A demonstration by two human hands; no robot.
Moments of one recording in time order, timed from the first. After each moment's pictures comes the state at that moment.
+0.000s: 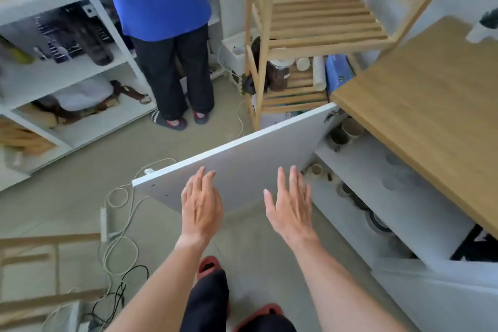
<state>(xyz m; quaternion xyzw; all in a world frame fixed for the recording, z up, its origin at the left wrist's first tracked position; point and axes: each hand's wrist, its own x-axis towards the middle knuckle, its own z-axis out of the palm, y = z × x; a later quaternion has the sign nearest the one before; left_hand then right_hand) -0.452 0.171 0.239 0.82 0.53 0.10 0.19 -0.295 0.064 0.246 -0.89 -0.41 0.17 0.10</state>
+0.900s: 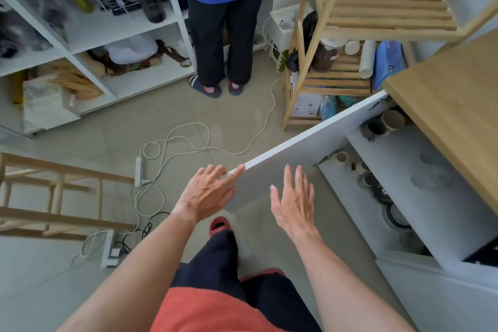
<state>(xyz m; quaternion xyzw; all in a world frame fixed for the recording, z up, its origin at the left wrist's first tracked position) -0.568 0.165 0.259 0.95 0.32 -0.04 0.05 -0.379 0.044 0.241 -0.86 -0.45 0.23 0.09</state>
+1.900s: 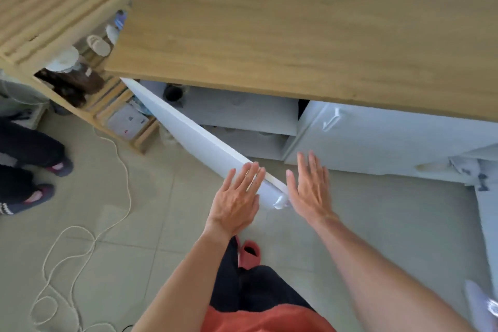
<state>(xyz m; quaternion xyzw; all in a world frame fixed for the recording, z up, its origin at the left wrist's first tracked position) -0.301 -0.097 0.254 0.99 -0.14 -0.06 0.08 -0.245 -0.285 0.251 -0.98 -0.01 0.12 0.15</state>
